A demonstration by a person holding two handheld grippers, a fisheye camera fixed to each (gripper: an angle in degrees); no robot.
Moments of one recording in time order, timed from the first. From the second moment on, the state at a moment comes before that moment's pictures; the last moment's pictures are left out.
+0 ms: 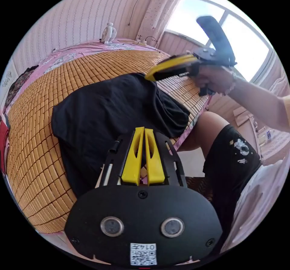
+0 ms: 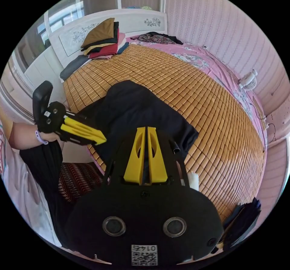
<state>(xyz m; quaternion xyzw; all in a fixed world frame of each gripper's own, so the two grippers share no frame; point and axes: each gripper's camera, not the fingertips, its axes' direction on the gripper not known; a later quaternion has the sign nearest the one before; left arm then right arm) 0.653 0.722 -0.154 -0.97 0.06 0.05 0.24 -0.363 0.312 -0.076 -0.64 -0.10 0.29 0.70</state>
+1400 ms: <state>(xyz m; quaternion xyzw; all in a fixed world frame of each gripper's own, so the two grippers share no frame) 0.854 0.782 -0.179 -0.95 0.22 0.05 0.21 -0.340 0.394 -0.377 -0.62 -0.05 0.58 0.52</state>
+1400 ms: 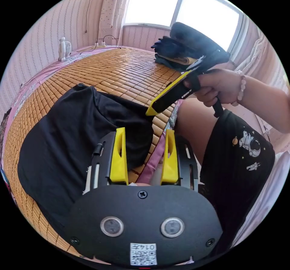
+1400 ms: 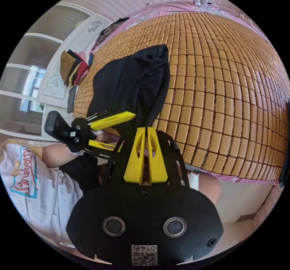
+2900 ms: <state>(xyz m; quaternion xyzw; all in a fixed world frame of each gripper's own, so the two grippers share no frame) 0.666 0.611 -0.075 -0.94 -0.09 -0.07 0.33 -0.234 0.371 -0.433 -0.51 0.08 0.61 0.60</state>
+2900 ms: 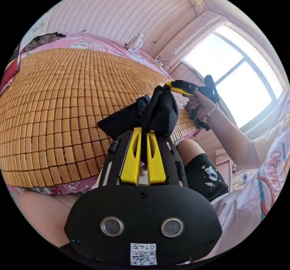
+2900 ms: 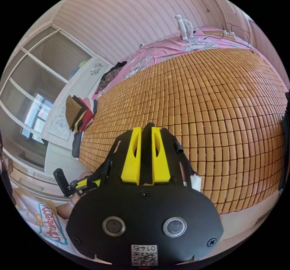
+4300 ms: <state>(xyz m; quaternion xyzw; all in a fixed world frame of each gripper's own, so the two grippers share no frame) 0.598 0.658 0.004 -0.95 -0.06 0.05 0.30 -0.239 0.243 -0.532 -0.48 -0.01 0.53 0.70</state>
